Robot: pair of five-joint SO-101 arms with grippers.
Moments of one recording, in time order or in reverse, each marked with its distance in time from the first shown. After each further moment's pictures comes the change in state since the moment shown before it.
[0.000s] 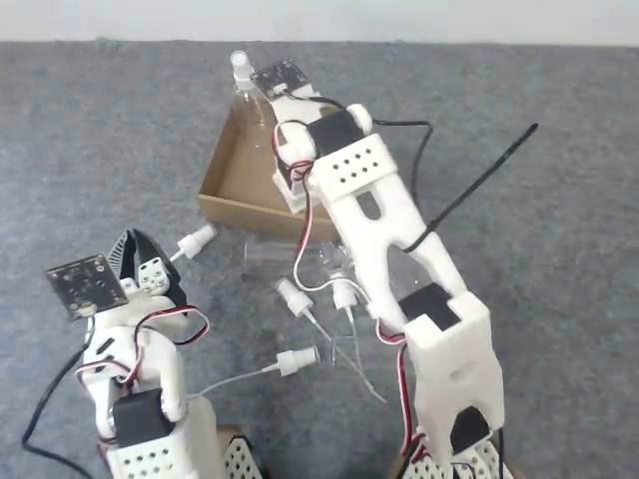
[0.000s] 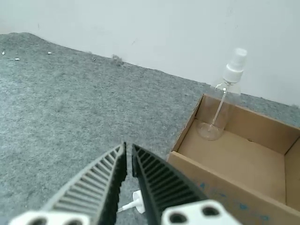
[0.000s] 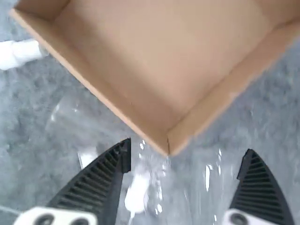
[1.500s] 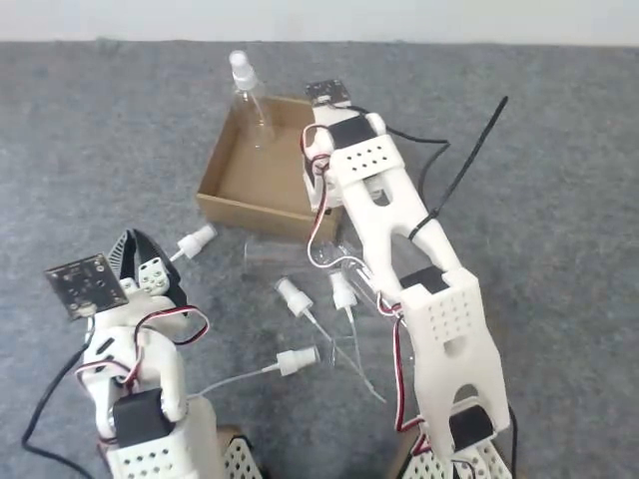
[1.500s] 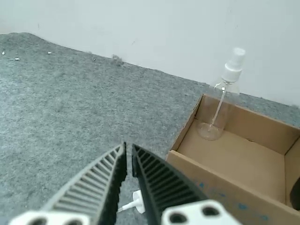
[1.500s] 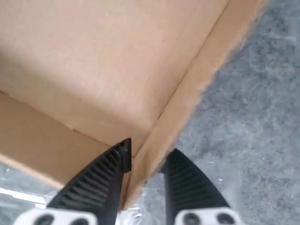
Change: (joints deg) left arm 0.0 0.0 0.0 0.0 0.0; right arm 6.5 14.7 -0.3 -7.6 -8.8
